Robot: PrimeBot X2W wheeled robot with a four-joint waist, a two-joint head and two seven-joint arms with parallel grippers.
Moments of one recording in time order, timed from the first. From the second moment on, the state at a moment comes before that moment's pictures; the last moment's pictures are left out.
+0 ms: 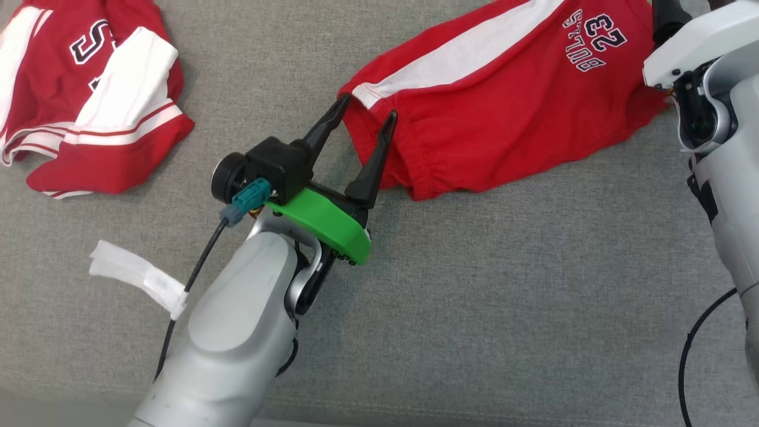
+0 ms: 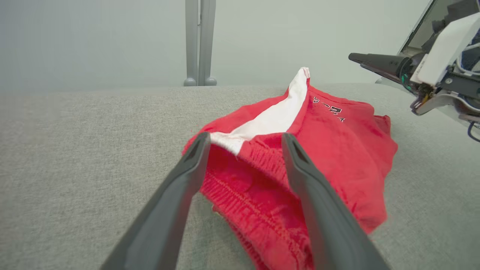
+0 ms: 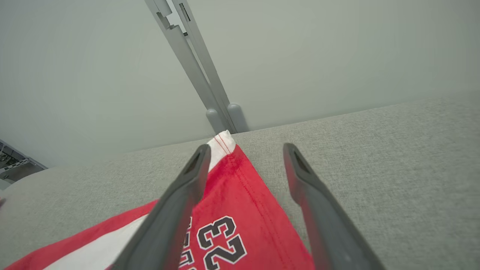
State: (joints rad) left arm -0.71 0.06 -0.59 0.51 -0.50 -0.13 -0.26; right arm -1.07 -0.29 0.19 0.92 0.60 0.13 -0.15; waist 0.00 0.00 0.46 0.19
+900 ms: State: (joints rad) left arm -0.28 0.06 -0.12 0.09 -0.23 -0.06 -0.26; right arm -0.96 -0.40 0.43 1.07 0.71 0.13 -0.10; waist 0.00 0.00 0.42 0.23
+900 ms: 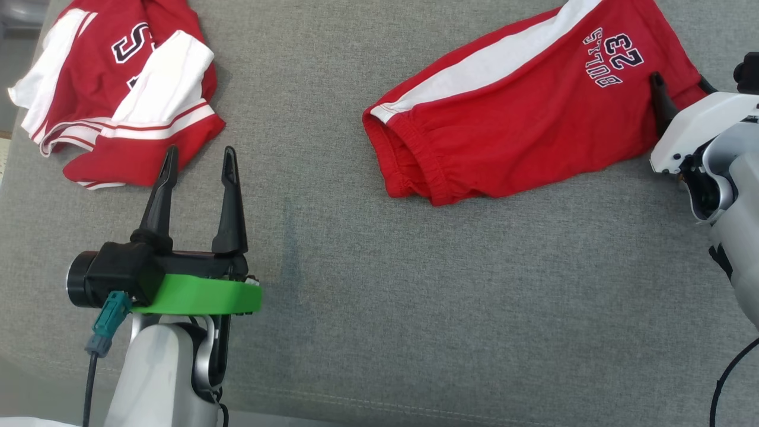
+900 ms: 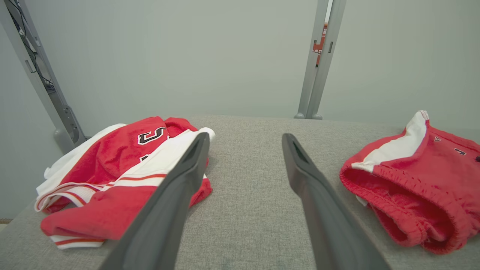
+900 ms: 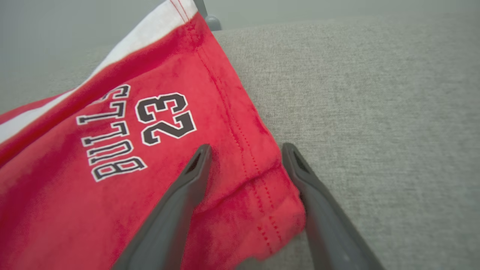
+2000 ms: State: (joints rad) left arm -0.15 0.05 -0.04 0.13 -0.17 -0.10 -0.26; right arm -0.61 -0.49 0.45 0.92 1.01 0.13 -0.25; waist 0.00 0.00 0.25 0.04
